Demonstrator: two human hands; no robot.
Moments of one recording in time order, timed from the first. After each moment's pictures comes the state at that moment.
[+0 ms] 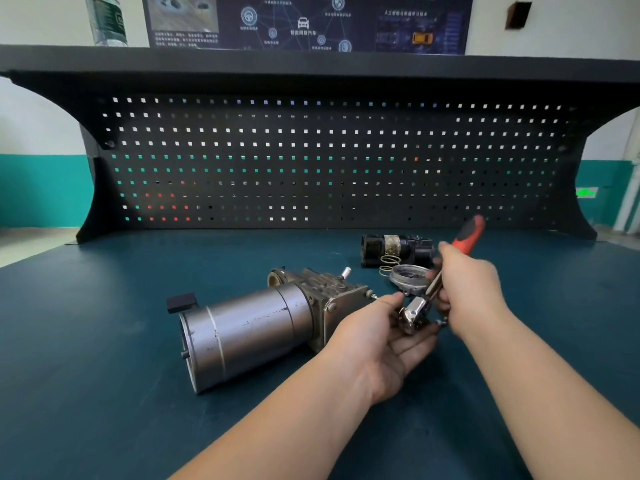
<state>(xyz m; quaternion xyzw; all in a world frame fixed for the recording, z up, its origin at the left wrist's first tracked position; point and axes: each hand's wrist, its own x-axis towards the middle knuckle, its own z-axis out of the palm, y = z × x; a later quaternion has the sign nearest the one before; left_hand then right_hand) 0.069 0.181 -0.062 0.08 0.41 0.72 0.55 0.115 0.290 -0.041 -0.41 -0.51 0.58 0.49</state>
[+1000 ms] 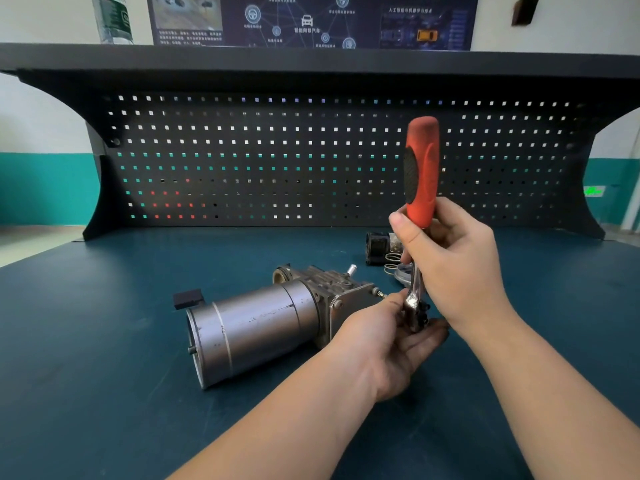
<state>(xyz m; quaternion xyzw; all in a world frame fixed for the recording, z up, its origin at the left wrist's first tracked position) 0.070 0.176 -0.060 0.08 0.38 0.72 0.57 0.121 0.247 -0.026 -0.06 -0.72 0.39 0.57</state>
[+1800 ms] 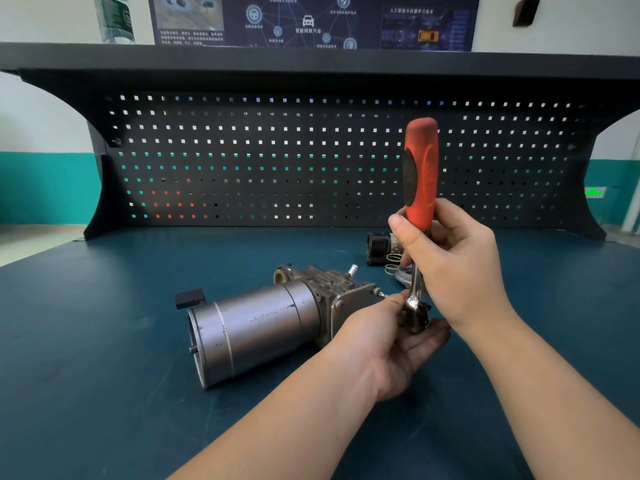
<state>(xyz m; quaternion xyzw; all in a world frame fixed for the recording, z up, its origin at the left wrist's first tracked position) 0.069 0.175 -0.059 0.09 0.39 0.71 0.57 0.121 0.248 -0.028 -0.05 -0.73 0.38 0.57</state>
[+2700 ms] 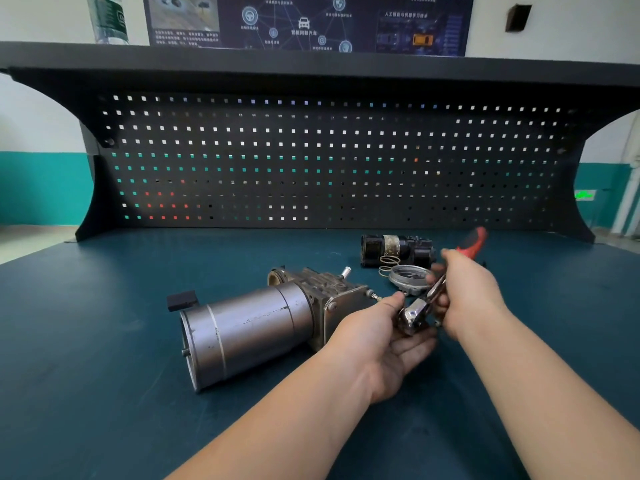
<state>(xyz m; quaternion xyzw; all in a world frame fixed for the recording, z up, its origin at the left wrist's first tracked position) 0.072 0.180 -0.060 0.11 0.43 0.72 0.54 0.116 0.288 -0.041 -0.42 -0.44 0.65 0.45</state>
